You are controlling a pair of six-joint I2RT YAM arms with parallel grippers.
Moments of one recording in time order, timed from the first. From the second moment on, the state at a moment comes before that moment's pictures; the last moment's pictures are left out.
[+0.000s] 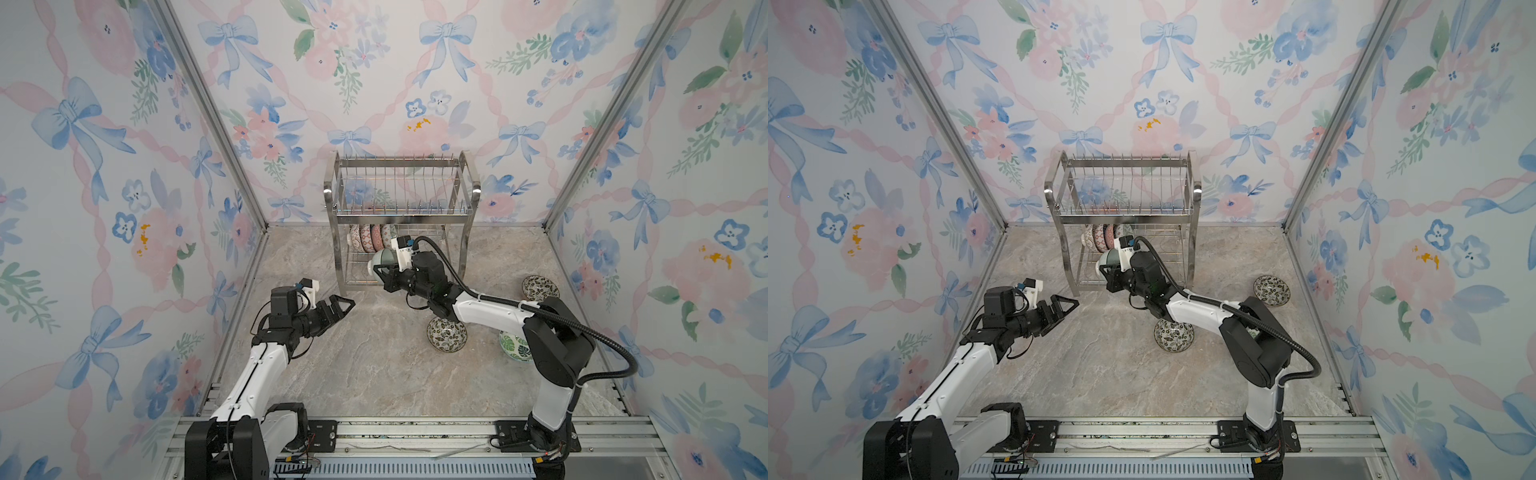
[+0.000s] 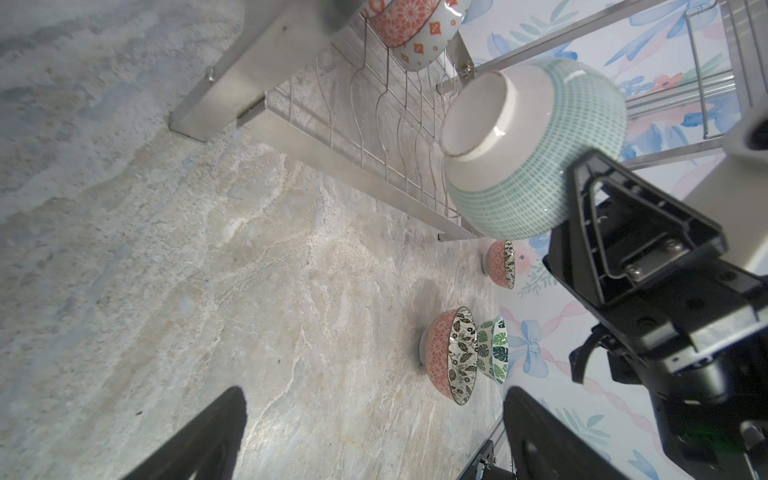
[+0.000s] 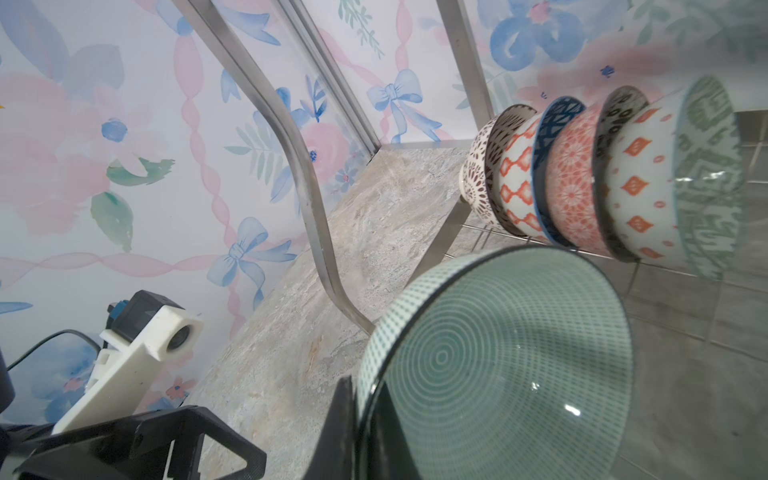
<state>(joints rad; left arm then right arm) 0.04 1.05 0.56 -0.22 0.73 -0.61 0.78 1.89 1.25 0.42 -0.18 0.53</state>
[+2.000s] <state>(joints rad) 0.07 0.96 0.56 -0.23 0.71 -0.58 0.75 2.38 1.59 0.77 -0.34 0.90</state>
